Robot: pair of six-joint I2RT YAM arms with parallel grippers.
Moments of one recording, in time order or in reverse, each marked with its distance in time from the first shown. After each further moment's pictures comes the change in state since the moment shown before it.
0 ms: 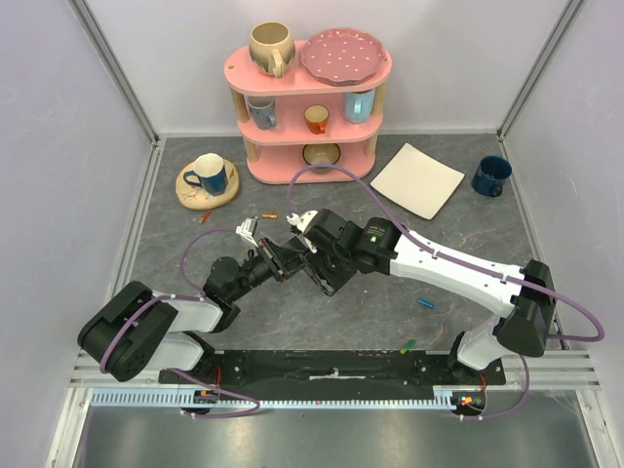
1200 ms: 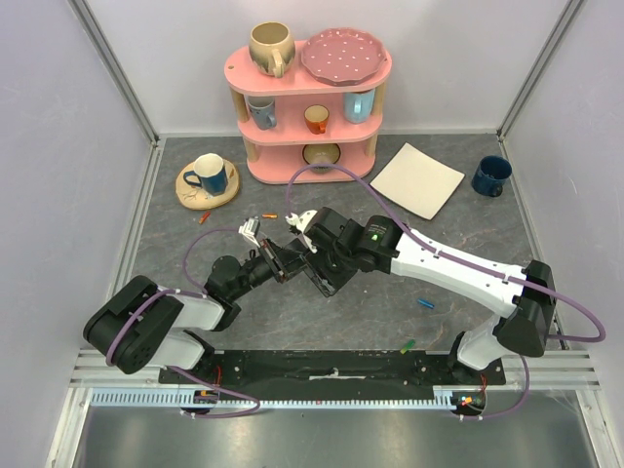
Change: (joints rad) left arm 0.014 0.049 0.002 0.034 0.050 -0.001; right arm 0.000 -0.001 0.023 -0.027 -0.024 -0.027
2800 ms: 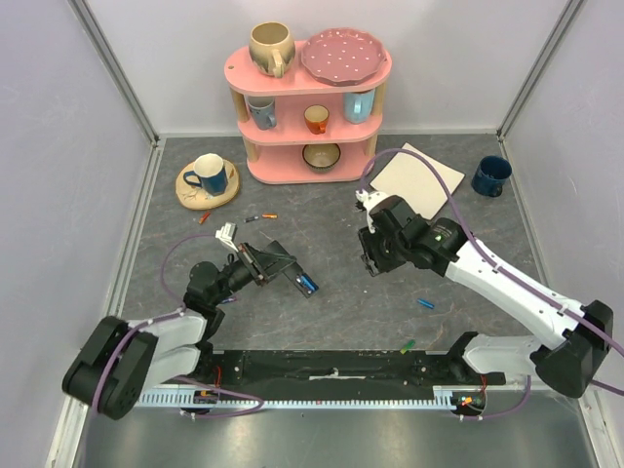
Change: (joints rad) left arm 0.204 -0.316 -0.100 -0.224 0.127 0.043; right arm -0.304 -0.312 -0.329 0.111 0.061 0.030
